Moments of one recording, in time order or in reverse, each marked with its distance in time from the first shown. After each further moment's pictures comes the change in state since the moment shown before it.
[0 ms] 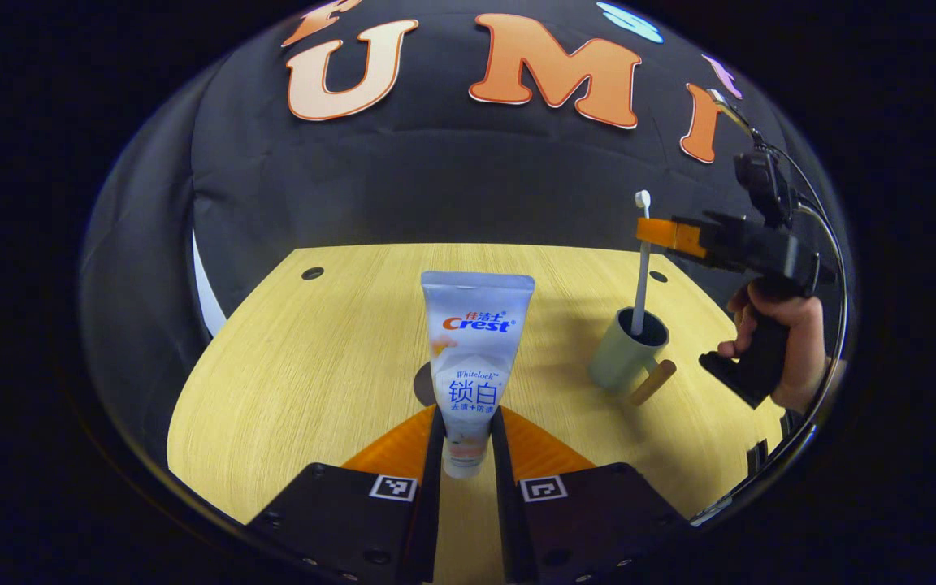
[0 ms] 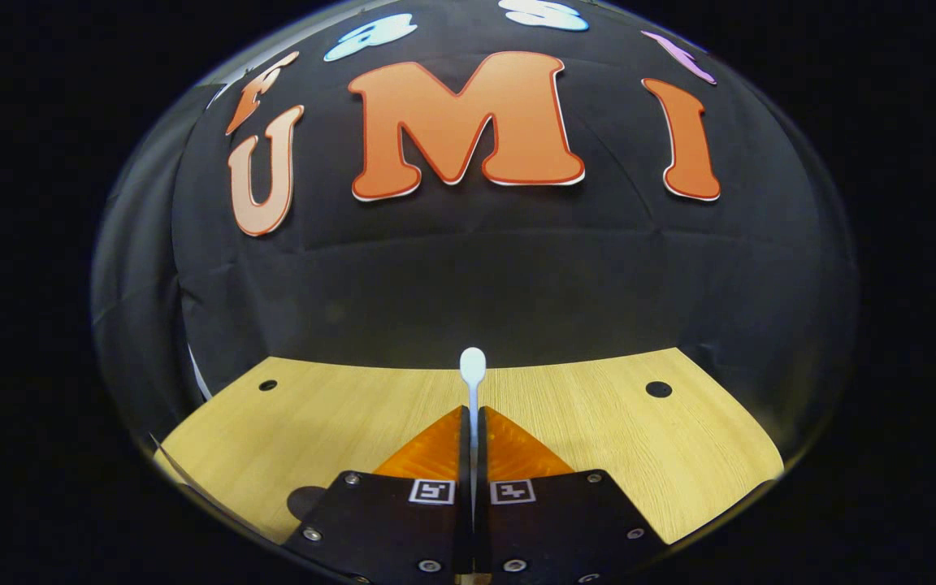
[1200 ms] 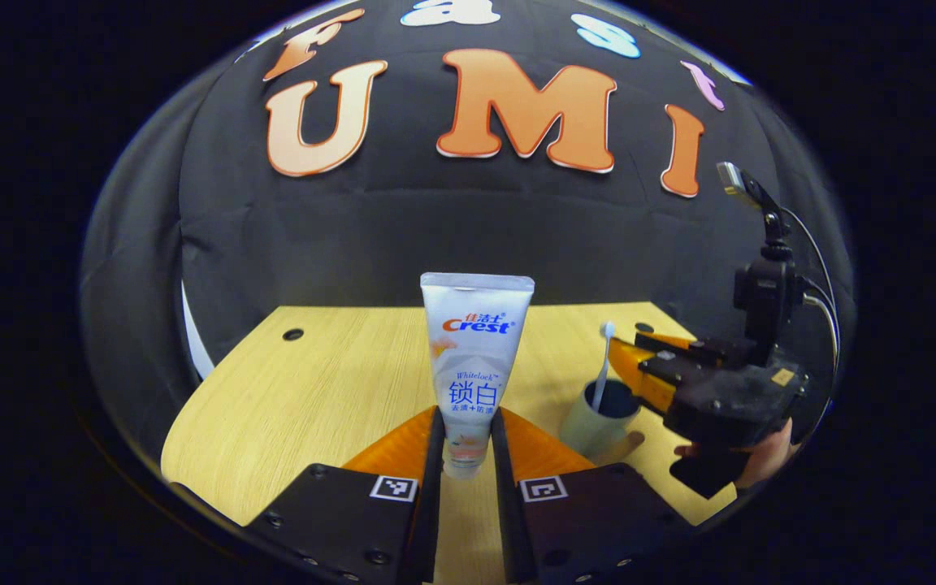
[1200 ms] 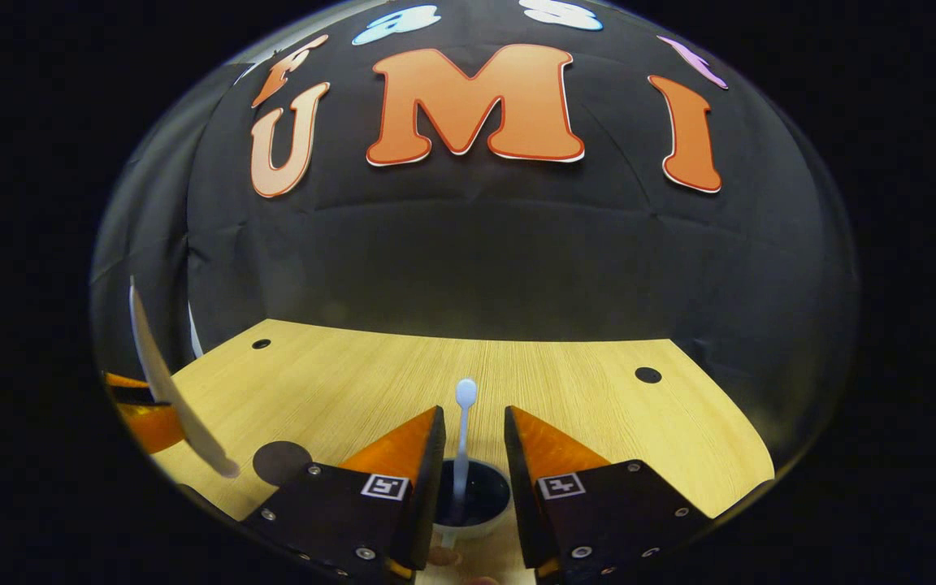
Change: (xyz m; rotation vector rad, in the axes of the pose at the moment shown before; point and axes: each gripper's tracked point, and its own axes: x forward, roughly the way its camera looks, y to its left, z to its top) left arm 0.011 -0.064 0.093 0.036 -0.275 -0.030; right arm -0.031 -0.026 -0.034 -0.067 0.037 0.024
